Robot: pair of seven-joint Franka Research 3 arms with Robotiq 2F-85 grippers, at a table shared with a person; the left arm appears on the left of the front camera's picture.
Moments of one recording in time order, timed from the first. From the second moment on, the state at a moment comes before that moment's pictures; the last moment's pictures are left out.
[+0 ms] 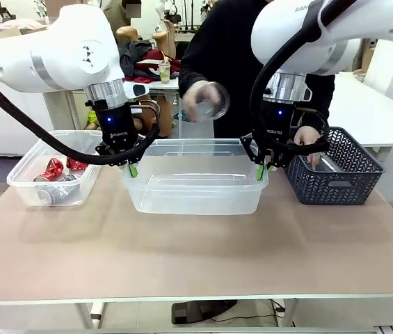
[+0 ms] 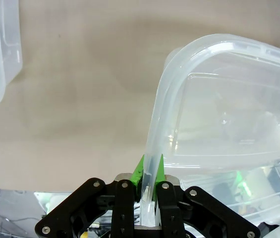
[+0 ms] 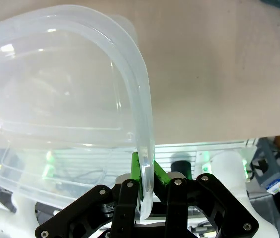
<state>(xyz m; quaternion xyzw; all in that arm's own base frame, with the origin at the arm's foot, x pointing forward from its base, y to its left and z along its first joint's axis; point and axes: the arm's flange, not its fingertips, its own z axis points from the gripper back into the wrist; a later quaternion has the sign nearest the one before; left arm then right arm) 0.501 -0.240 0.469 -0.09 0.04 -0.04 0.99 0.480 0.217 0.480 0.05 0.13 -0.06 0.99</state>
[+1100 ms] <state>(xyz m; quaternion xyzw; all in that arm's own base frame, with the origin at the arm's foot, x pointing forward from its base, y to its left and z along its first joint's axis) 0.500 -0.240 0.469 -0.09 0.04 -0.04 0.99 0.480 0.217 0.479 0.05 0.13 -0.06 0.99</state>
